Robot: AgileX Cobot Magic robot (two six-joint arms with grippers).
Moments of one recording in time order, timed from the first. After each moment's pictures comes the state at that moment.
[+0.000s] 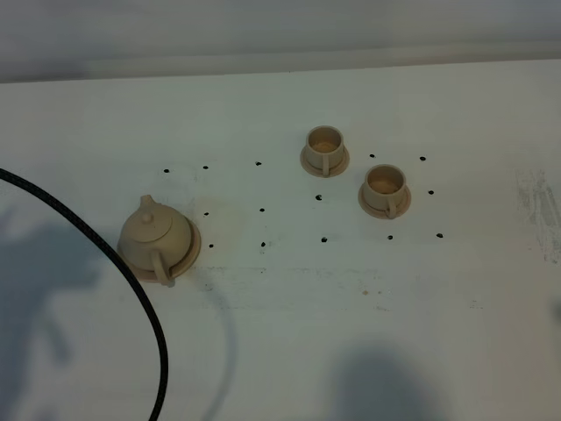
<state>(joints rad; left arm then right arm) 0.13 0.69 -0.72 -0.20 0.39 0.54 0.16 0.53 -0.76 -0.03 0.74 -0.14</state>
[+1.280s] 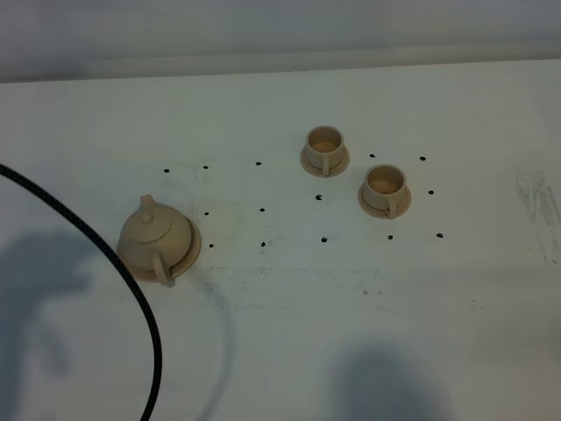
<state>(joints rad) 0.13 0.66 -0.72 -0.05 0.44 0.29 0.21 -0.01 -0.52 -0.04 1.12 0.08</state>
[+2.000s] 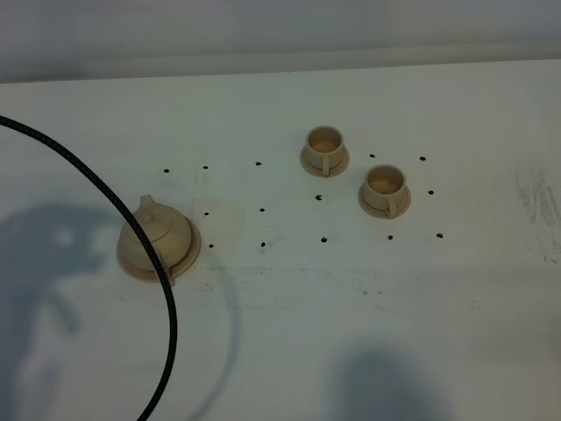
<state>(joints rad) 0.13 0.86 -0.72 -0.19 0.43 0.38 0.20 -0.01 -0.52 -0.04 1.12 0.08</state>
